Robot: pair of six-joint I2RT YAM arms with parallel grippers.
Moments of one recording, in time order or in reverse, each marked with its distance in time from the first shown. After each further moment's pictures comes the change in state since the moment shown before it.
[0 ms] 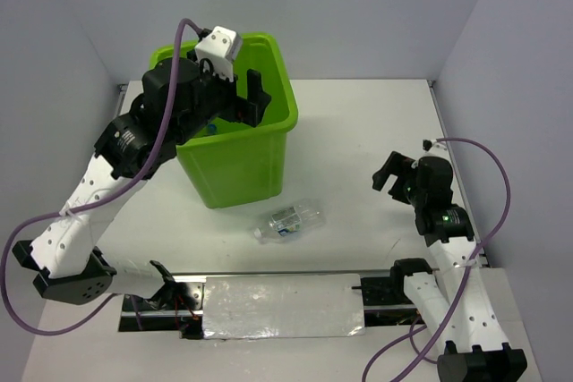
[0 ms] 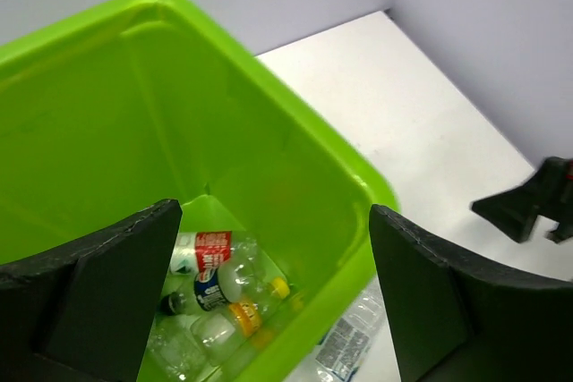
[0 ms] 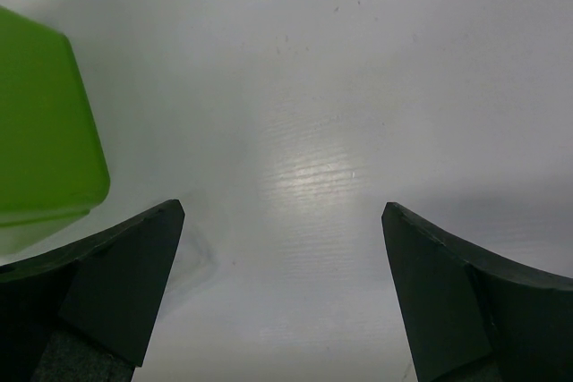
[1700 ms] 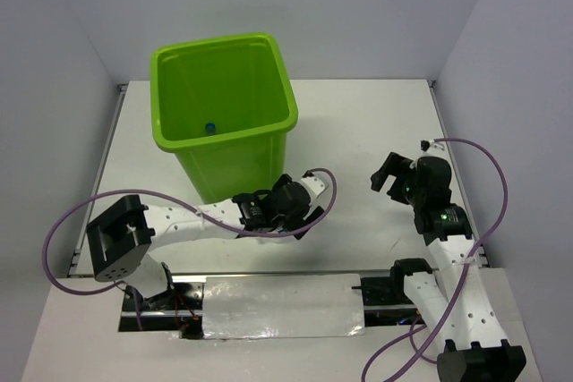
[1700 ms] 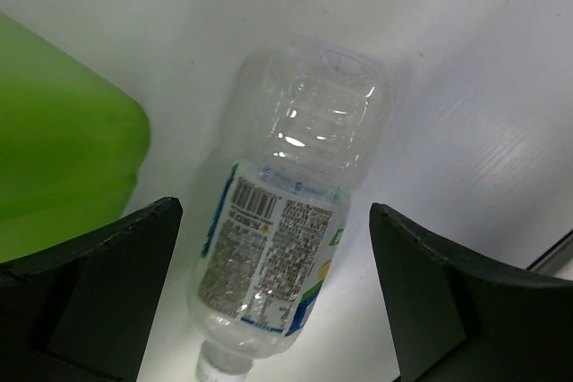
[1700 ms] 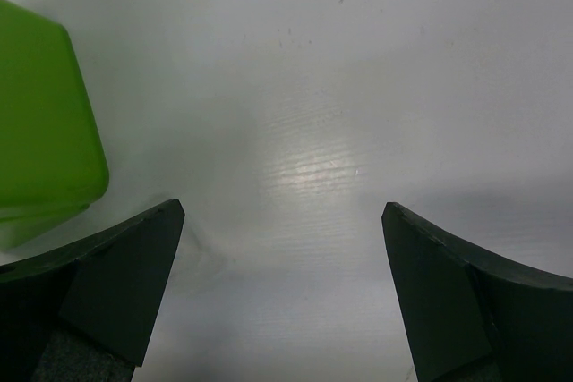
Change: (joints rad) left arm -0.384 0.218 -0.863 0.489 -0.106 -0.026; right arm -0.005 0.011 -0.018 0.018 -0.031 -0.004
